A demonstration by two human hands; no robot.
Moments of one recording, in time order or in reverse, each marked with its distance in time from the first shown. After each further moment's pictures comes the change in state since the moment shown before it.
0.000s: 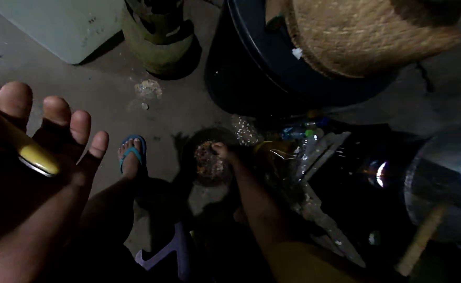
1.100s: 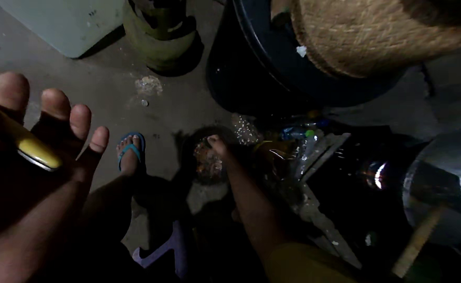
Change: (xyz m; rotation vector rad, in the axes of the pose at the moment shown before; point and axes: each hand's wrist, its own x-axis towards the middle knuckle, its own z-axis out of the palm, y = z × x) left_hand -0.002 -0.005 -0.007 -0.049 -0.077 -0.002; right_hand -0.006 -0.031 0.010 -0.061 0.042 0.031
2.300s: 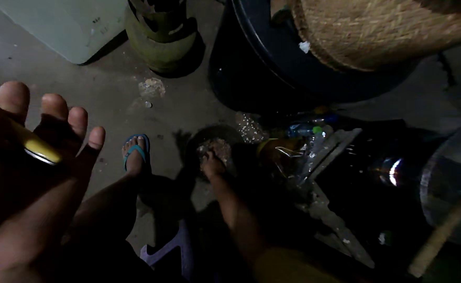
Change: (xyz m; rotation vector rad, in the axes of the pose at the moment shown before) left_hand 0.008 0.008 -0.001 0.091 0.113 0.003; right_hand -0.043 0.008 0.075 -0.357 0.111 0.168
